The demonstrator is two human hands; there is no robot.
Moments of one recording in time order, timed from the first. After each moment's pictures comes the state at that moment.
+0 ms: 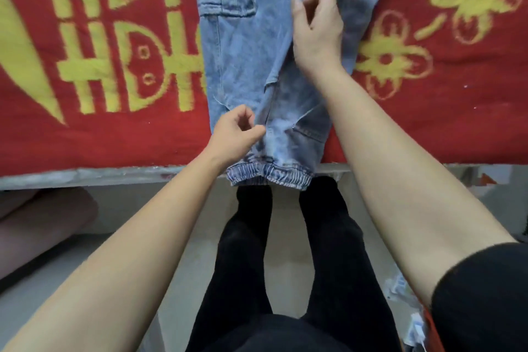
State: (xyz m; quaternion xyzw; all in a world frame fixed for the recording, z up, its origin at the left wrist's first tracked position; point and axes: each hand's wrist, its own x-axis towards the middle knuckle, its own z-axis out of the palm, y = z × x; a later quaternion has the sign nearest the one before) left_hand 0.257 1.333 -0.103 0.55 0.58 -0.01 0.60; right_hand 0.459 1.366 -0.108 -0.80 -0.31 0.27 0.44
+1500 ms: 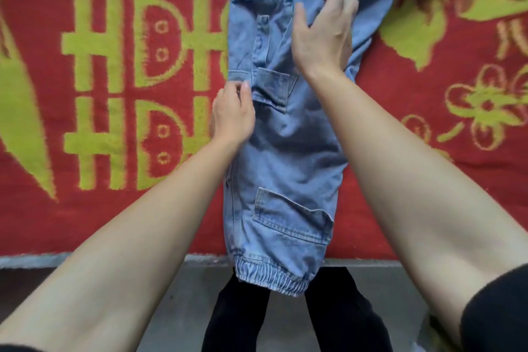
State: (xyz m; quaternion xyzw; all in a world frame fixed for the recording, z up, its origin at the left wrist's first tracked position) left_hand 0.313 1.521 -0.170 0.67 0.64 0.10 0.37; right_hand 0.481 1.541 -0.132 -0.89 -0.32 0.12 0.32
